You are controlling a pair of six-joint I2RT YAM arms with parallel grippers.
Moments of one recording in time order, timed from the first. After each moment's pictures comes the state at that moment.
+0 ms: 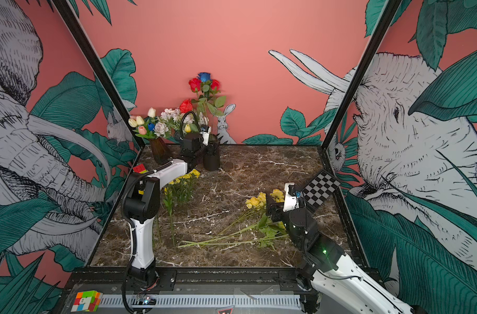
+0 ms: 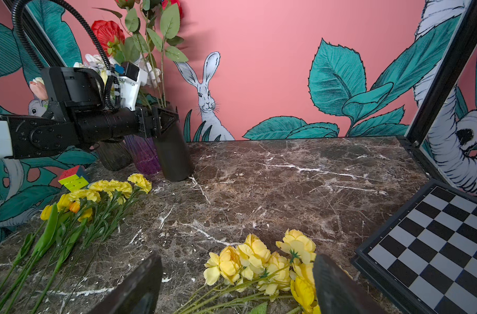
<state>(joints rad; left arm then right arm) -0.35 2.11 1.60 0.22 0.07 0.05 0.81 0.53 0.59 -0.29 0.53 0.29</state>
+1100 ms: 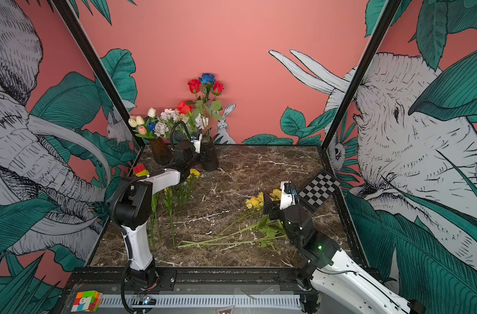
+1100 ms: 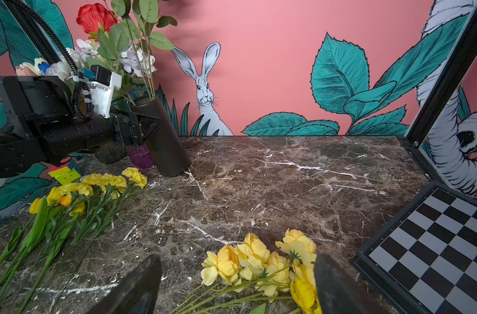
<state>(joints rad) -0.32 1.95 1.29 0.41 0.08 0.00 0.81 0.59 0.60 -0.27 0.53 0.28</state>
